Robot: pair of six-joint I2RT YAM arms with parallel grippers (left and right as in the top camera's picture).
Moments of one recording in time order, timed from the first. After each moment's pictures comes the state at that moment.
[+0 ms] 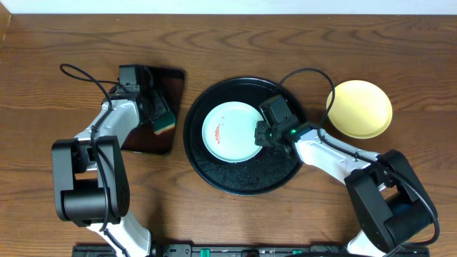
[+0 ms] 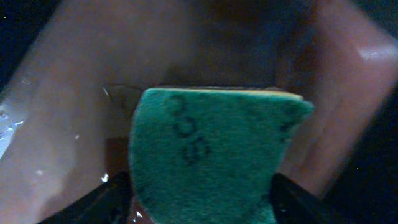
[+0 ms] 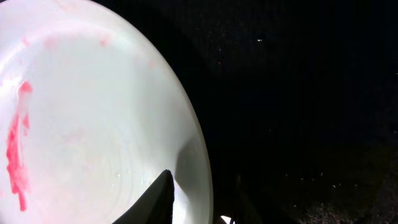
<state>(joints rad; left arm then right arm) 0.06 1.86 1.09 -0.40 0.01 -0.43 0.55 1.80 0.93 -0.21 -0.01 0.63</state>
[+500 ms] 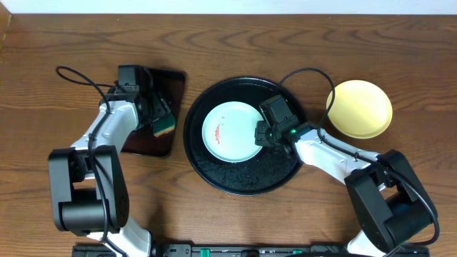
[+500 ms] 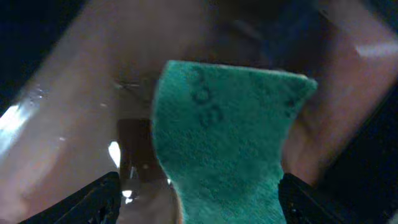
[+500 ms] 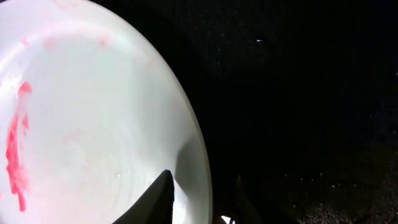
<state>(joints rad) 0.05 1.80 1.09 -0.50 -0.01 -0.48 0.55 1.80 0.93 -0.21 -0.01 0.63</state>
